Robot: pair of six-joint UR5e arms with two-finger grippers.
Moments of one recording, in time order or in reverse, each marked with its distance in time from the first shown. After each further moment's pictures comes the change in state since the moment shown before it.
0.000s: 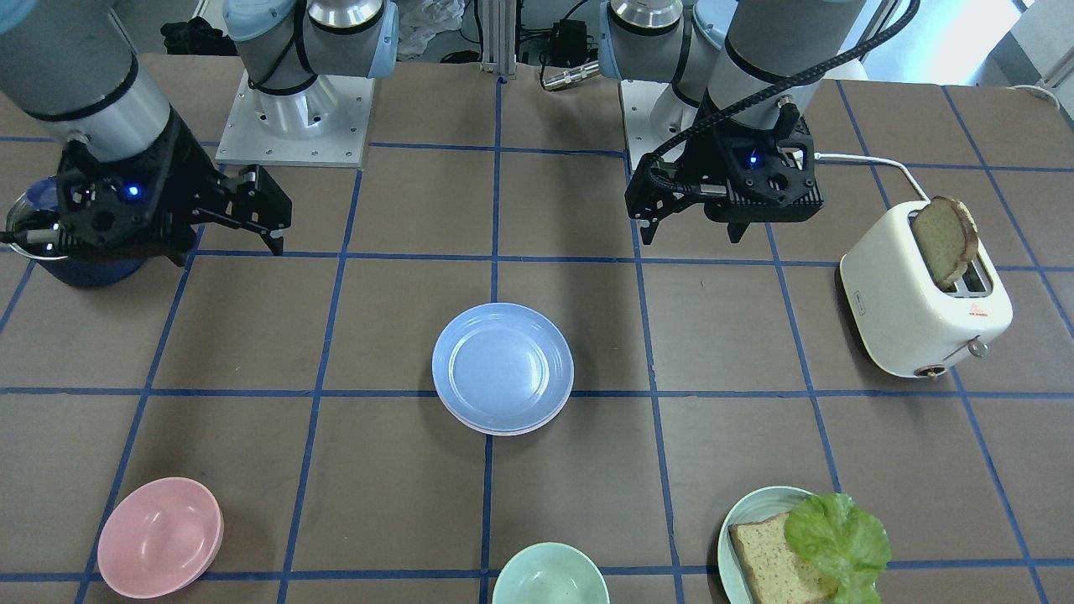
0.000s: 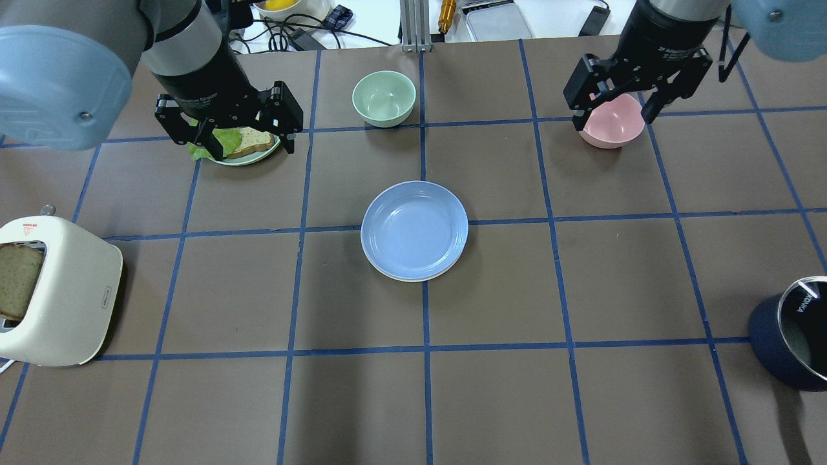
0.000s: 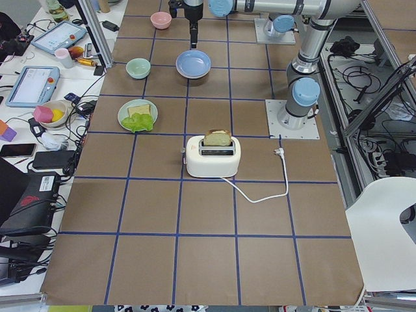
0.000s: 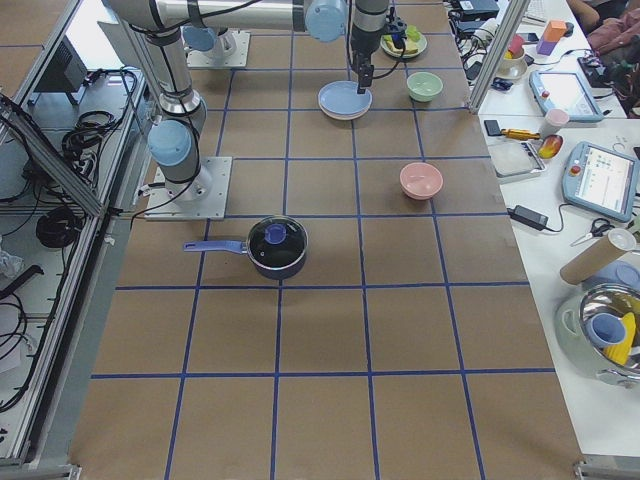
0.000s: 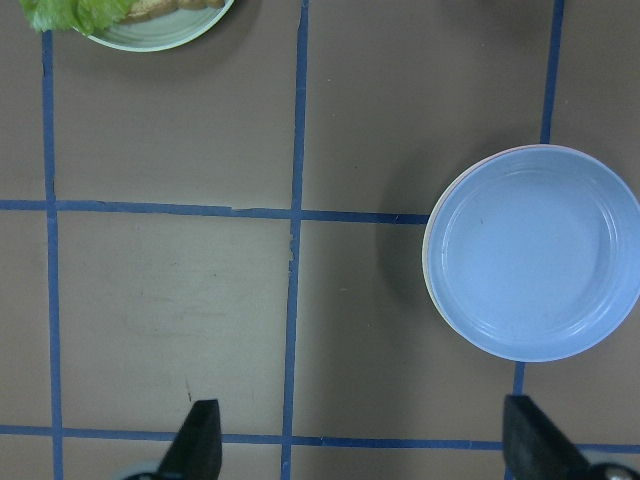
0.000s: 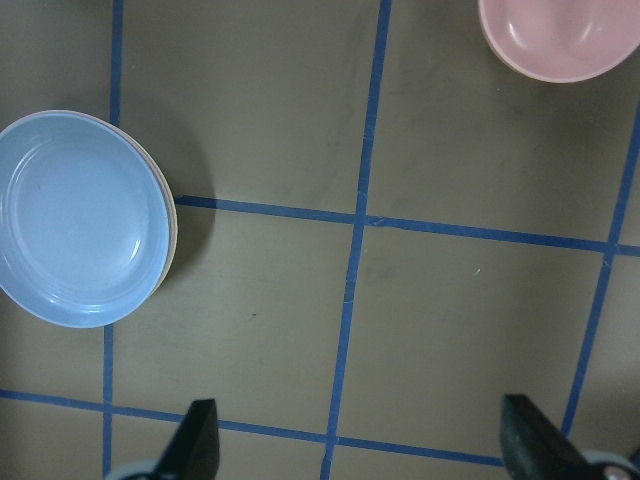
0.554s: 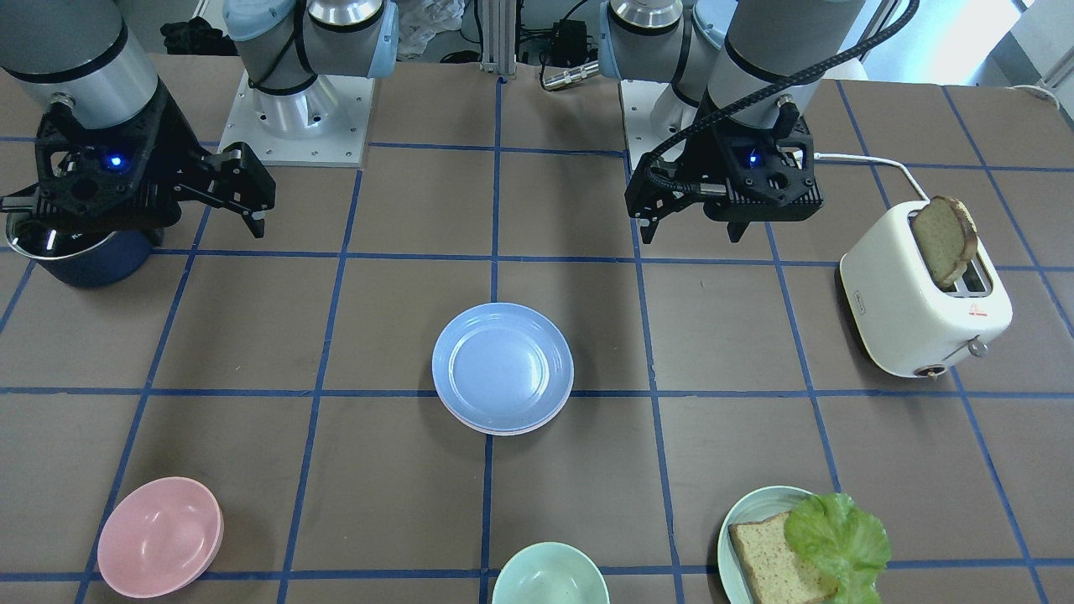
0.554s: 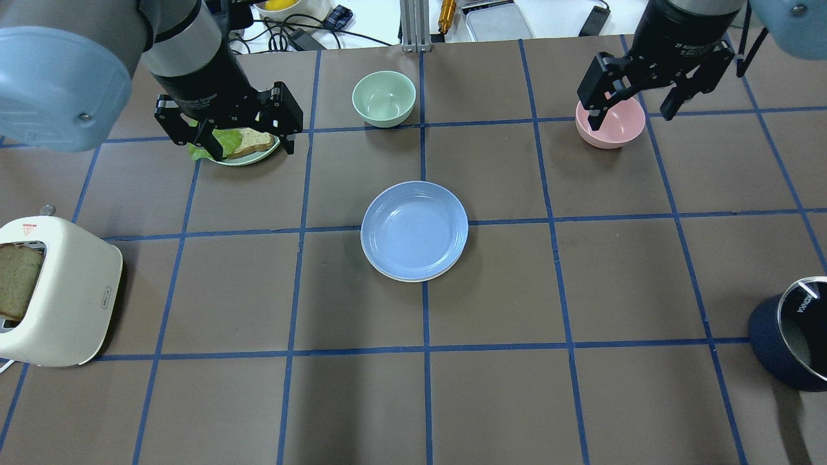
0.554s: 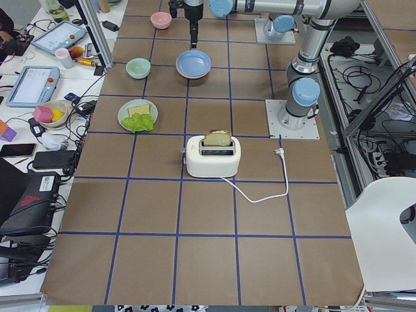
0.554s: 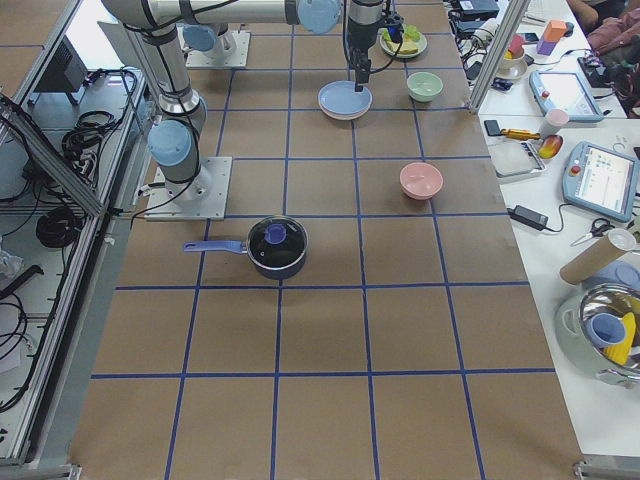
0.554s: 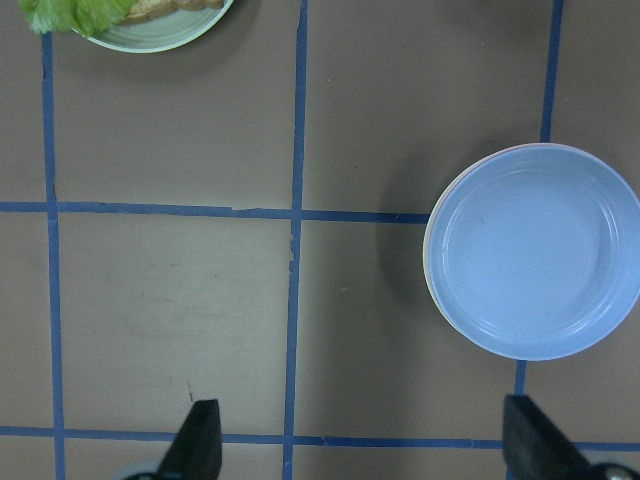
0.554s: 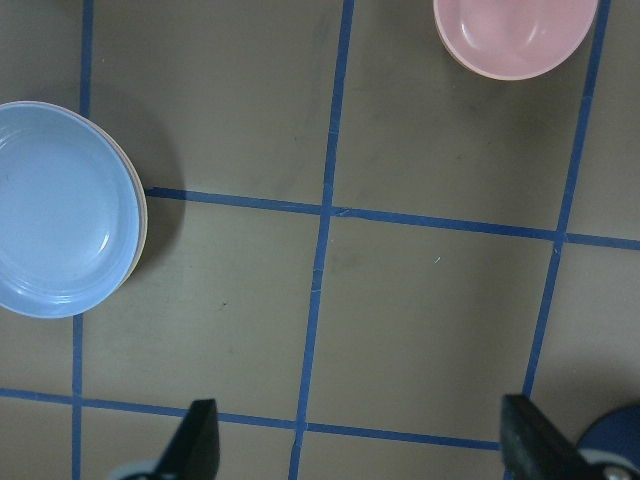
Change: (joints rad) left arm 0.000 0.001 -0.001 0.000 0.000 -0.001; right arm 0.000 -0.016 0.002 0.009 -0.044 0.001
